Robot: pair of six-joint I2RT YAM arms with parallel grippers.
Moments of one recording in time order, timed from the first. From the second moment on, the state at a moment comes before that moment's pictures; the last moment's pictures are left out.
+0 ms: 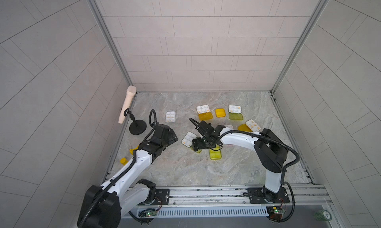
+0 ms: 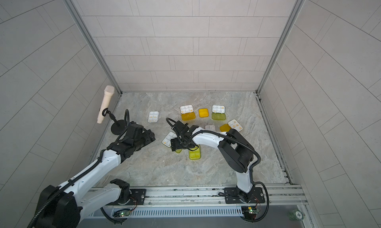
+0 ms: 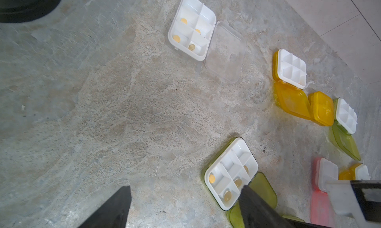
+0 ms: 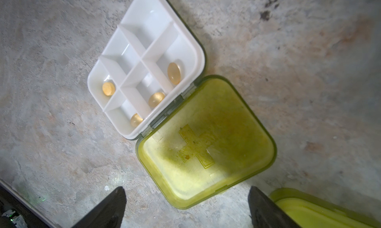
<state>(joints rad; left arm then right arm) -0.34 1.04 0.60 -0.41 -0.14 -0.79 0.84 1.89 1.27 -0.54 -0.13 0.66</state>
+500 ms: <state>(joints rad) -0.34 1.07 0.60 -0.39 -0.12 -0.79 0.84 1.92 1.27 -0.52 -0.12 0.66</state>
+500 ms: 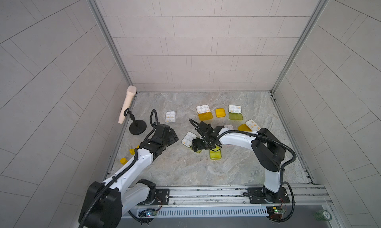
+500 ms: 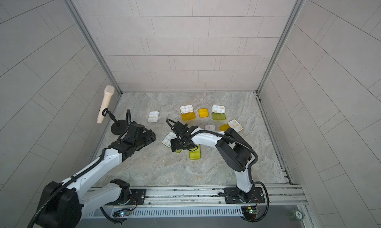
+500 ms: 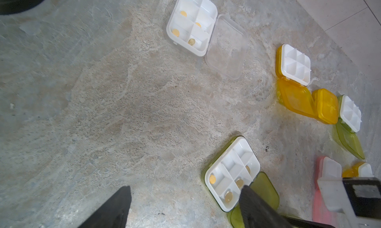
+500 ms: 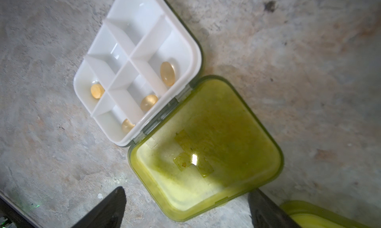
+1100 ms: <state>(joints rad) -0.34 1.19 0.63 -0.35 -0.06 -0.79 0.81 2.01 1.41 -0.52 -0.15 0.62</state>
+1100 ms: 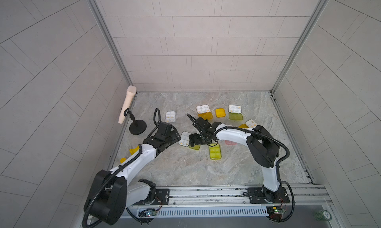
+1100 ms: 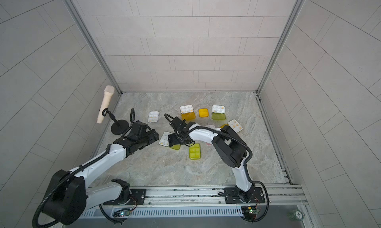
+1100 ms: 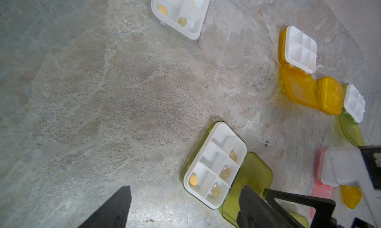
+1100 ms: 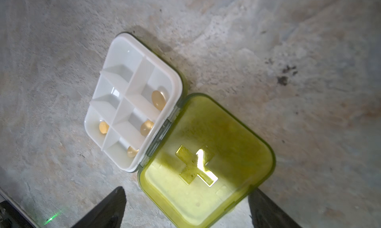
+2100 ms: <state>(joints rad) -0.29 1.52 0.73 -0.22 0.12 -0.78 0.70 1.87 1.33 -0.58 -0.15 0.55</state>
